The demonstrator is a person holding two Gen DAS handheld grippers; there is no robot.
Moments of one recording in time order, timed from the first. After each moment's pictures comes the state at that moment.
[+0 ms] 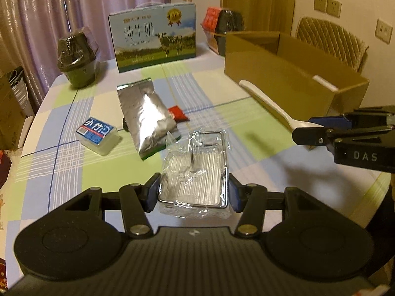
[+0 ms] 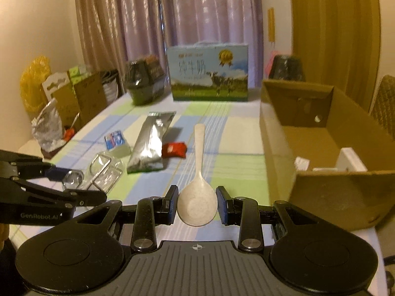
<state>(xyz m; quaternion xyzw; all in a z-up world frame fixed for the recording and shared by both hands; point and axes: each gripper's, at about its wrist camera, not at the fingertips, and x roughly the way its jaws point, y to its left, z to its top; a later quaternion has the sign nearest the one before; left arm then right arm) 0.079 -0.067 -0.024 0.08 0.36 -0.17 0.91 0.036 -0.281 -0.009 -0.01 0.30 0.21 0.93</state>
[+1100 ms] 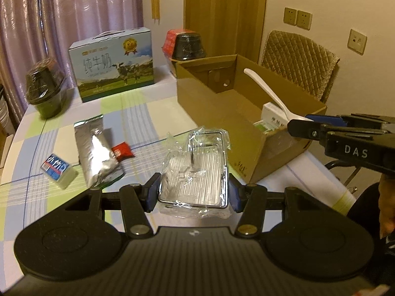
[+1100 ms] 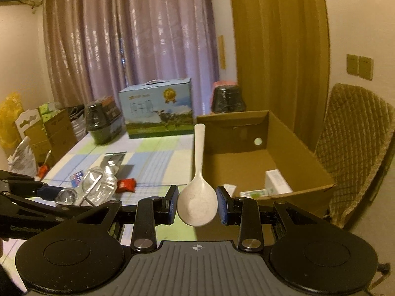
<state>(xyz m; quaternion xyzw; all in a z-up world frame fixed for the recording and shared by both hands) 0.066 -0.160 0.027 0.08 0.34 -0.22 0.91 0.028 -0.379 0.036 0.03 0.25 0.13 0.96</state>
